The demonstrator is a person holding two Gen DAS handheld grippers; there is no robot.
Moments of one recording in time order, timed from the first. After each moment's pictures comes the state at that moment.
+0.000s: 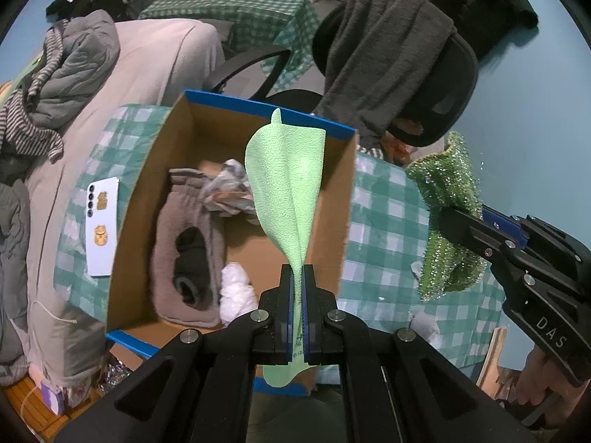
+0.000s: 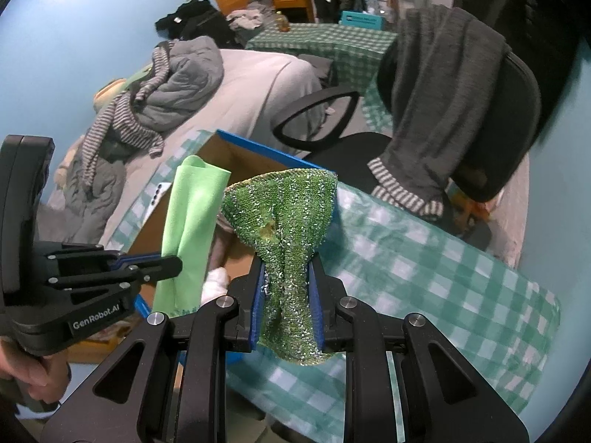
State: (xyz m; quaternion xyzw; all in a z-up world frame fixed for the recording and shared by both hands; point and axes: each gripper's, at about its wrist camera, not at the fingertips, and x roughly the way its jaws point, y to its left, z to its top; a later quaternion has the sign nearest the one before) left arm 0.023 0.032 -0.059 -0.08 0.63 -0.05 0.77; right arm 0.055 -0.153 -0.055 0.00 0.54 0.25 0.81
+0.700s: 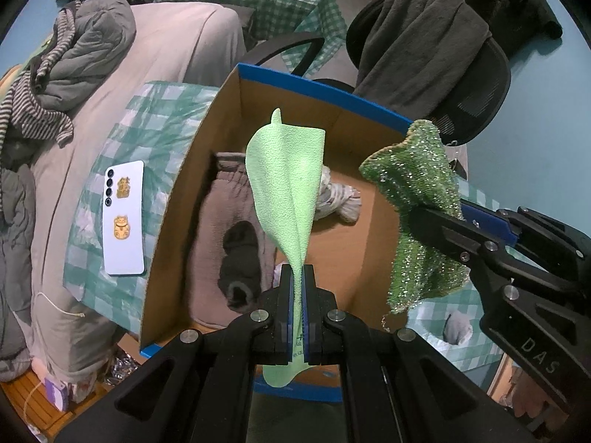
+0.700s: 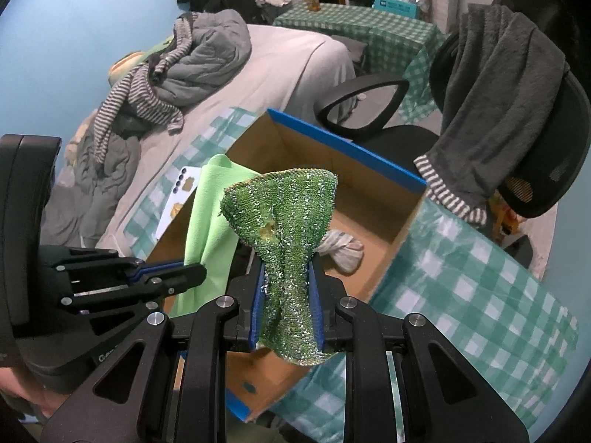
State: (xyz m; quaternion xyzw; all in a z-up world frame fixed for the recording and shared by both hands) left arm 0.029 0.086 -0.093 -0.08 0.65 -0.03 0.76; right arm 0.071 -0.068 -0.087 -0.02 0.57 0.28 0.77
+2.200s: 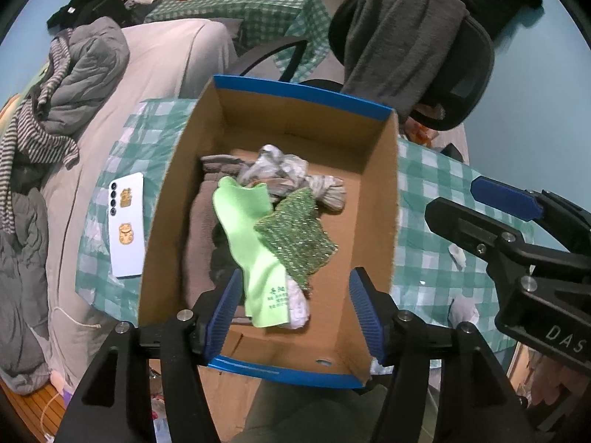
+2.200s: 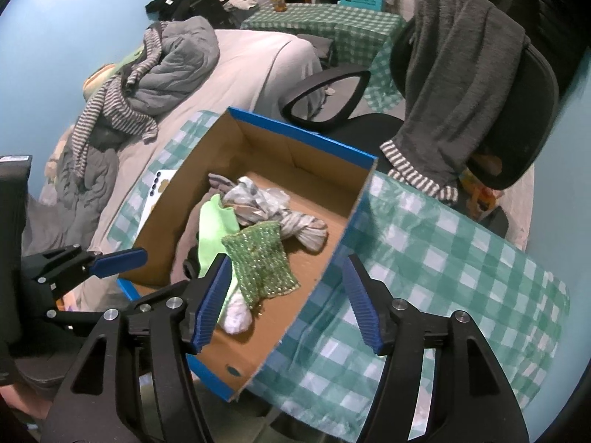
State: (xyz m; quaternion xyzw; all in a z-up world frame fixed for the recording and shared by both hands) left arm 0.011 0.049 -0.073 -0.03 0.64 -0.04 0.77; right arm 0.055 -0.113 -0.070 0.00 0.57 0.22 0.79
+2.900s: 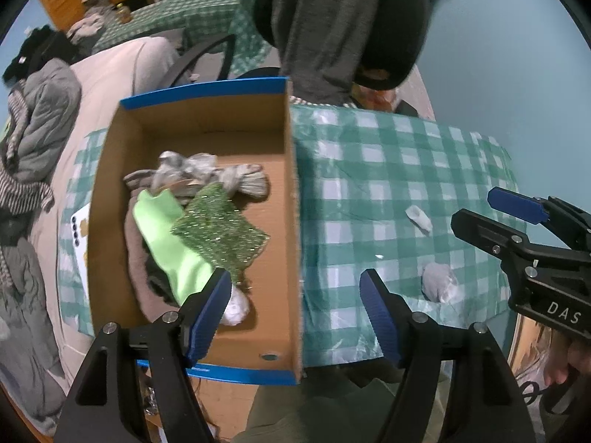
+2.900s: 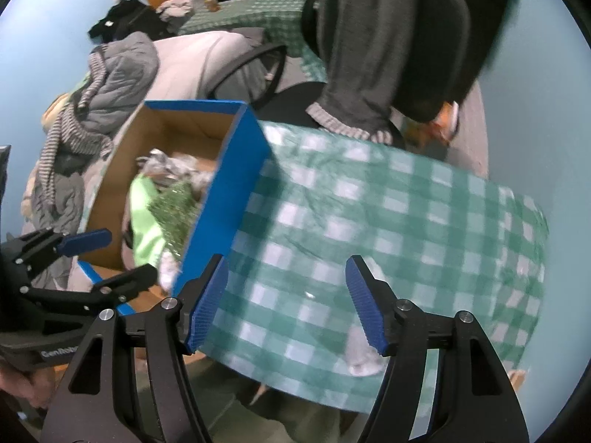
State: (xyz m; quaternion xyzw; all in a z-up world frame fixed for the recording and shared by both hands) left arm 0.001 -0.045 -0.078 0.04 0.65 -0.12 0.75; right arm 0.013 -0.225 -0.087 0.05 0.60 0.11 0.79
